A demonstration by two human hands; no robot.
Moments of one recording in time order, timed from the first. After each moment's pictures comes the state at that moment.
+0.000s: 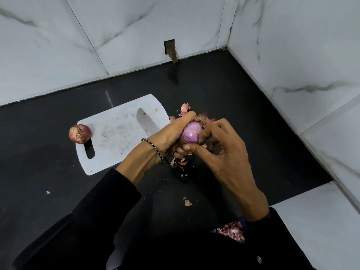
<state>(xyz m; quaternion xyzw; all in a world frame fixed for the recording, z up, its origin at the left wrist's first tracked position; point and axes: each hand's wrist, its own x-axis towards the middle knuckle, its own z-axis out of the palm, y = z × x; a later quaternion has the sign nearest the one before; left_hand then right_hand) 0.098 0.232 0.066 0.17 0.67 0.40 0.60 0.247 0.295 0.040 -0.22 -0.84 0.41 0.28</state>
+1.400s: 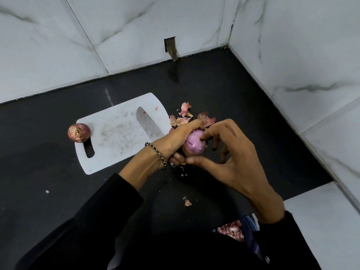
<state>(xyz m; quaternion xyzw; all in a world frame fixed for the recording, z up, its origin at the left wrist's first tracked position) 0.109 0.228 0.063 0.19 0.72 0.36 0.56 0.262 0.308 0.052 -0.12 -0.89 0.36 0.26</state>
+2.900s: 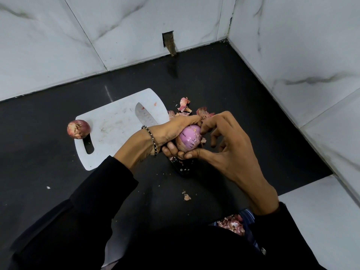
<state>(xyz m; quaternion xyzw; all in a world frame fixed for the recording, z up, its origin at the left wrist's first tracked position) 0.096 0.231 0.079 0.22 0.71 0.23 0.63 0.258 0.307 0.046 -0.15 -0.87 0.40 0.26</state>
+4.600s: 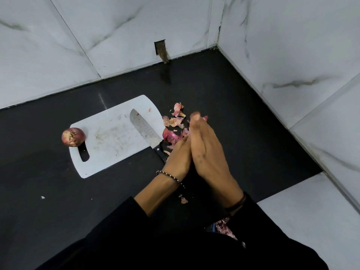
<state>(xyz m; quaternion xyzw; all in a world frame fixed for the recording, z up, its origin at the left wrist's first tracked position) 0.161 0.224 0.024 0.17 0.69 0.57 0.41 0.223 0.267 0.049 -0.36 -0.75 0.52 0.19</state>
